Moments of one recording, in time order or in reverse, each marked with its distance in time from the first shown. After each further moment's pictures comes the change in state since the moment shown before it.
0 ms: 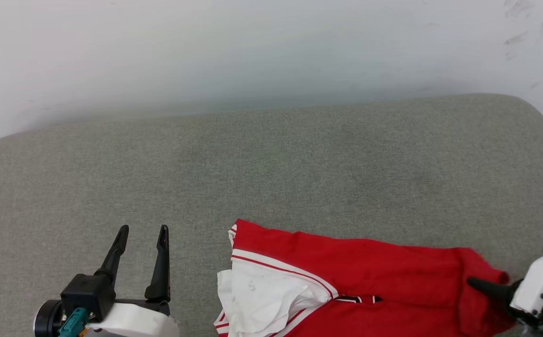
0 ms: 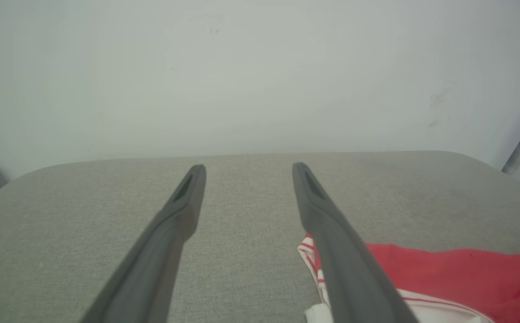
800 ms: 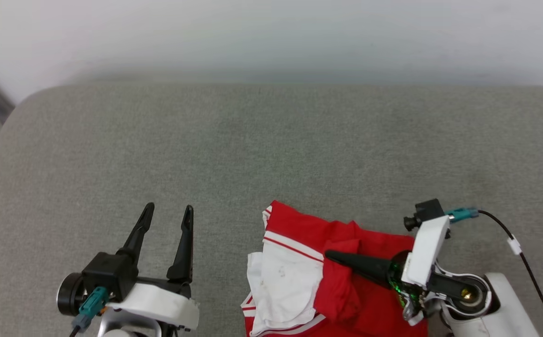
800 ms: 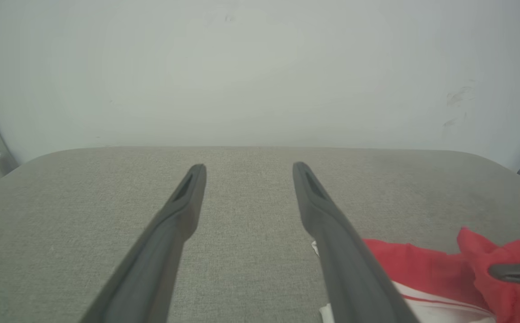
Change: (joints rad) left arm -0.083 -0.028 -0.052 0.016 0.009 -0.040 0.011; right arm -0.124 0.157 0.429 0.076 0.606 0.000 0.002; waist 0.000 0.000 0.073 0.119
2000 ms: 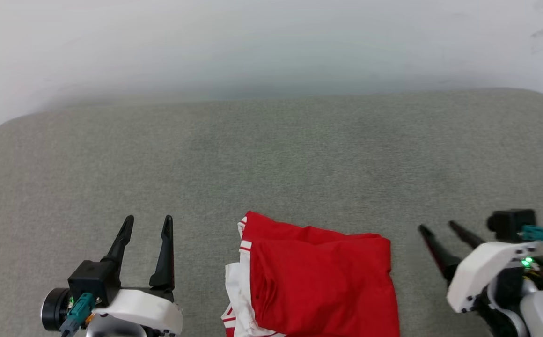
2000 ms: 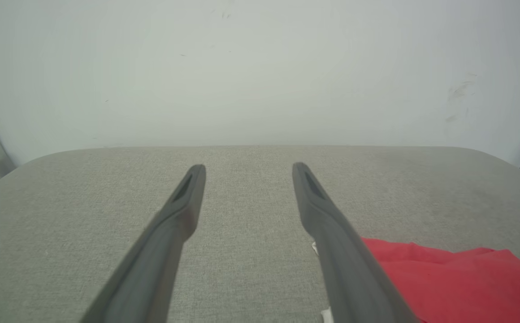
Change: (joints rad) left arm 0.016 -0.018 0.061 0.067 0.012 -0.001 -0.010; right arm 0.097 -0.241 0.129 -0.111 -0.770 0.000 -0.696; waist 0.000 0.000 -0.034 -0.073
